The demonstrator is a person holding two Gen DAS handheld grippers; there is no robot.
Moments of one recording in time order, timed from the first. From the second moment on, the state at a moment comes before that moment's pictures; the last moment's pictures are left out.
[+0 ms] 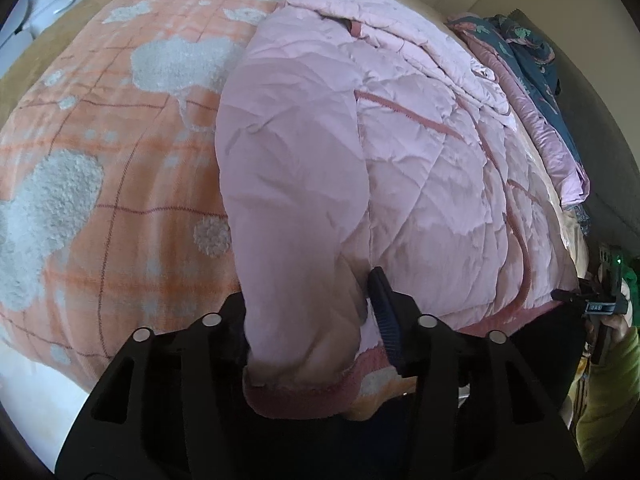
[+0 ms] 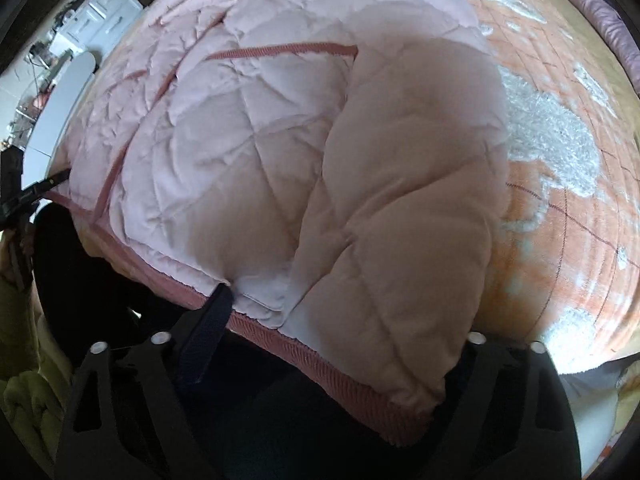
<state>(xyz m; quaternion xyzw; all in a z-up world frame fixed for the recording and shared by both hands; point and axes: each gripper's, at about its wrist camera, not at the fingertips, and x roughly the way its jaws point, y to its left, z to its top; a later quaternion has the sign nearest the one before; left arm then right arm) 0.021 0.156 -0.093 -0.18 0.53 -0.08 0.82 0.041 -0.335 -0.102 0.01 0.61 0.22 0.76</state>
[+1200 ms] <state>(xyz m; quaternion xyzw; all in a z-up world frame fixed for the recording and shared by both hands) 0.108 0.147 0.086 -0.20 0.32 -0.09 0.92 0.116 -0.387 0.082 0.19 0.32 0.29 0.88</state>
